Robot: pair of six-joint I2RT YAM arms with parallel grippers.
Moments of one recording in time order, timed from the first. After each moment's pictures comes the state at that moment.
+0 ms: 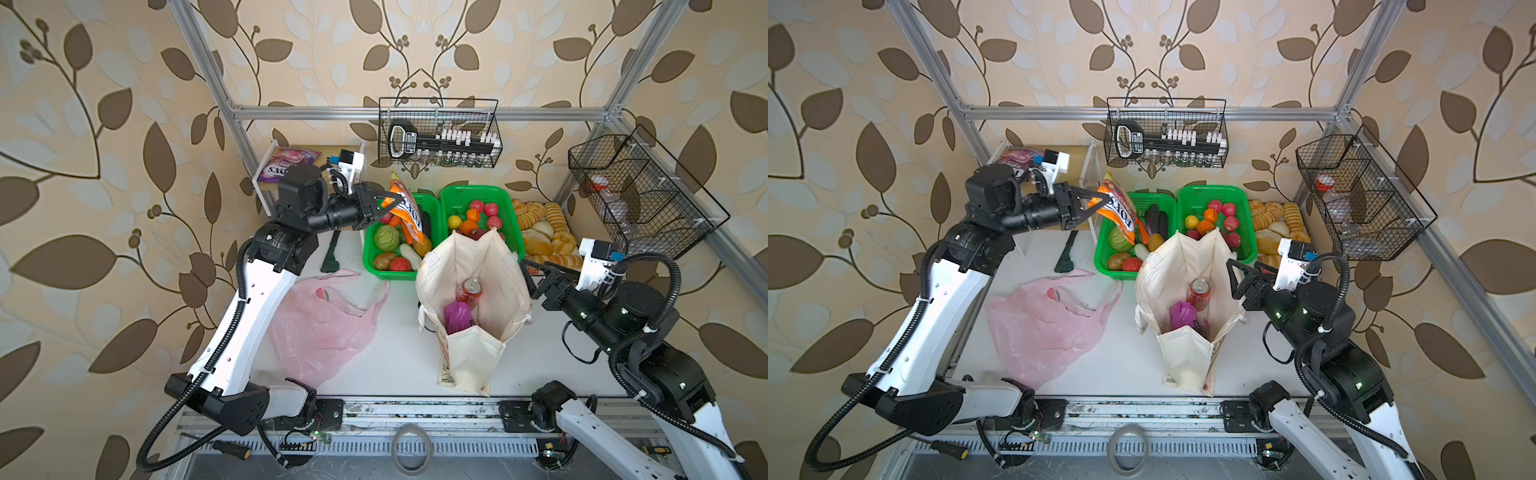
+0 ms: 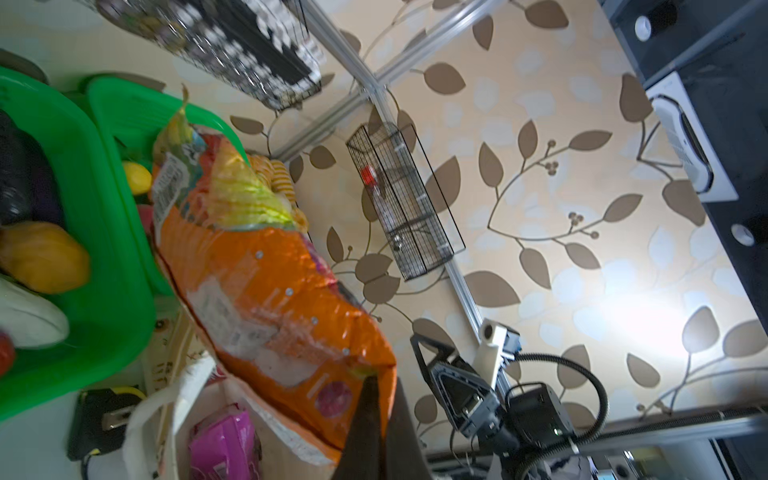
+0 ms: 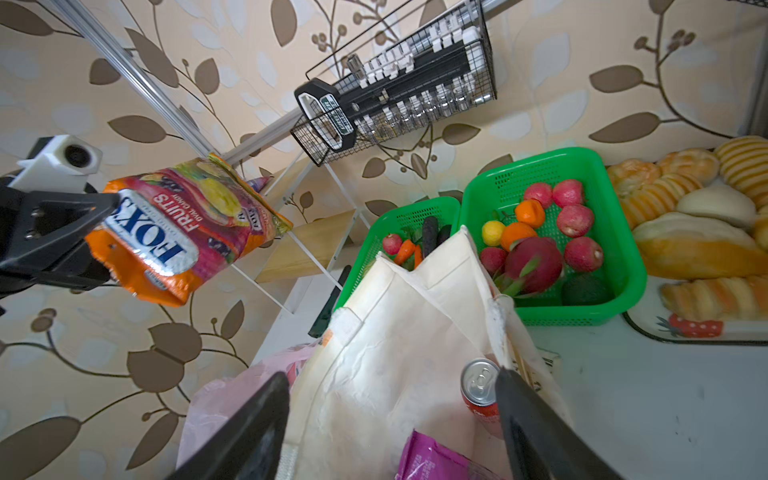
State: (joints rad) left arm -0.42 1.32 1.68 -0.50 0.74 -0.92; right arm 0.44 0.61 1.13 -0.73 0.14 0.52
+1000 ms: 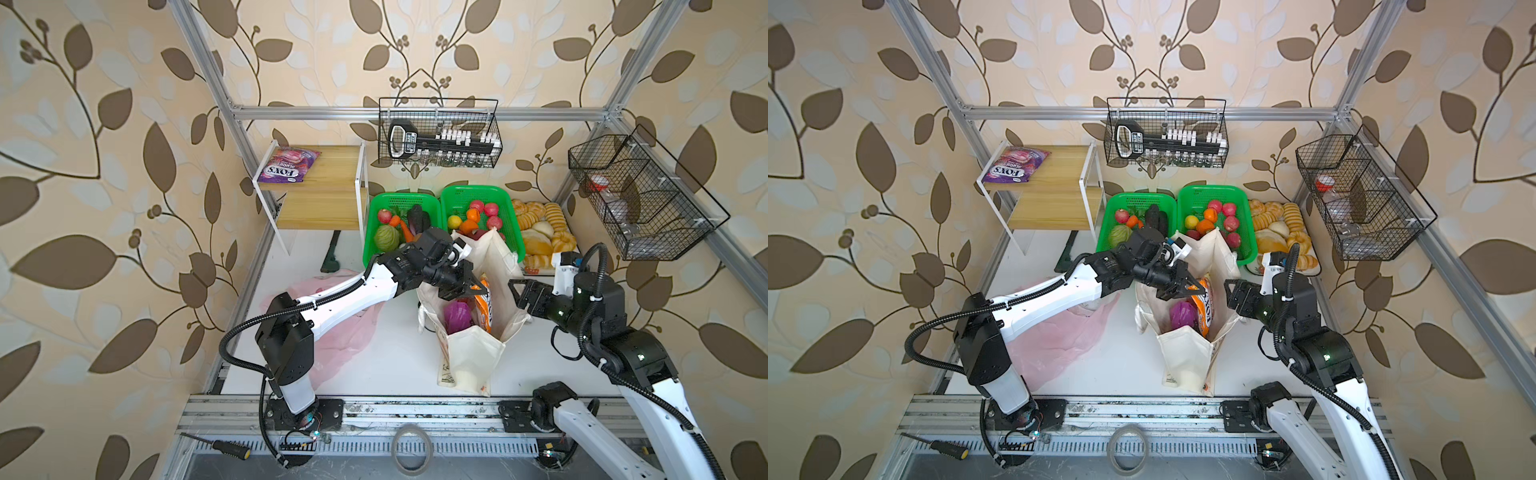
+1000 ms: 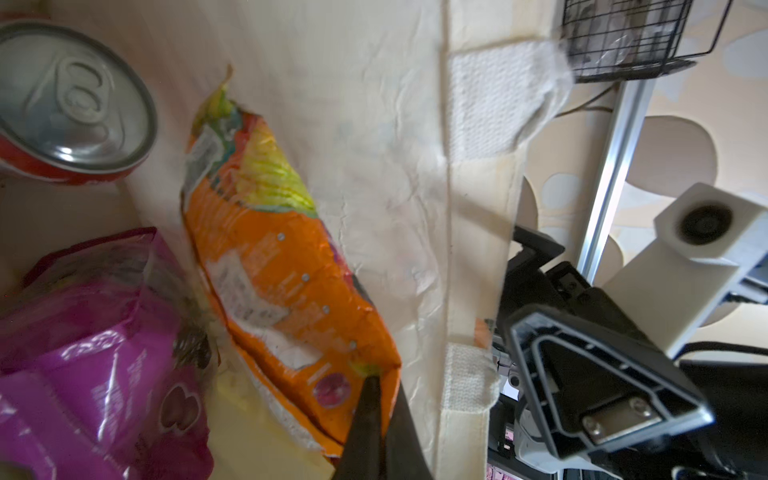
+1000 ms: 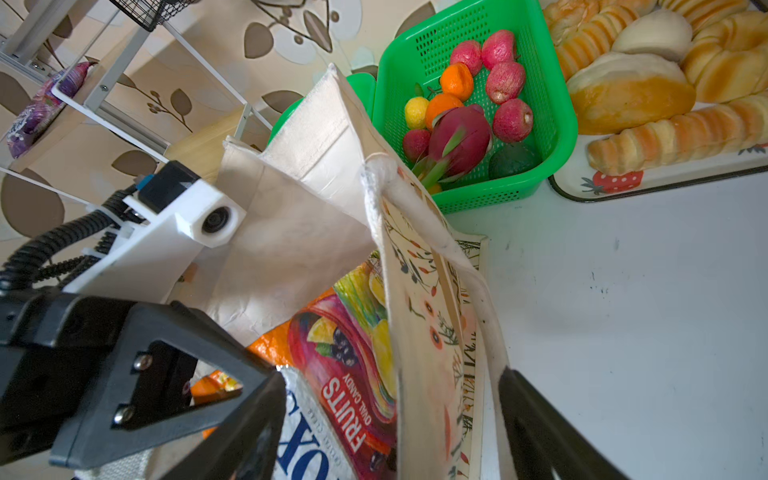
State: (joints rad) left arm -0.87 1.71 1.50 -0.38 0.68 -1.05; right arm 0.26 0.67 1.00 -0.89 0.00 0.51
